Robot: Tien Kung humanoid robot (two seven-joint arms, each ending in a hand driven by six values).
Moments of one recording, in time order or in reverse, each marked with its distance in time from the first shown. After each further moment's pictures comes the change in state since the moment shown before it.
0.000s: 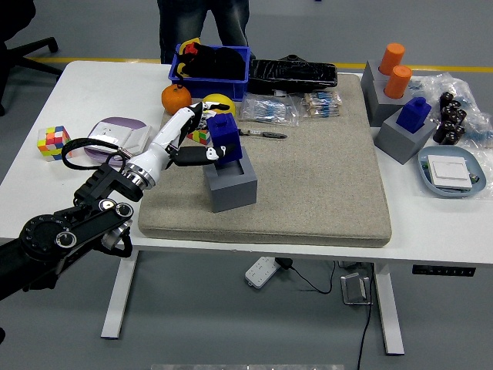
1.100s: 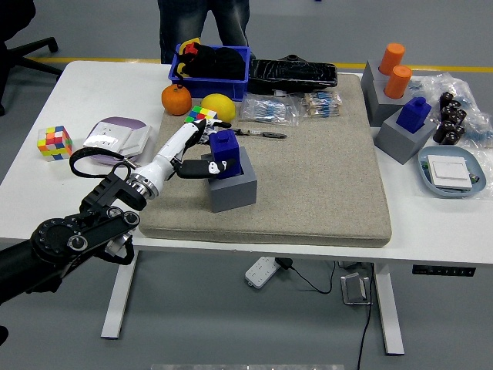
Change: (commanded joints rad) left arm -0.026 -0.029 0.093 0.101 -0.034 0.021 -0.021; right arm 0.002 -0.003 -0.014 0.000 0.004 0.000 0.000
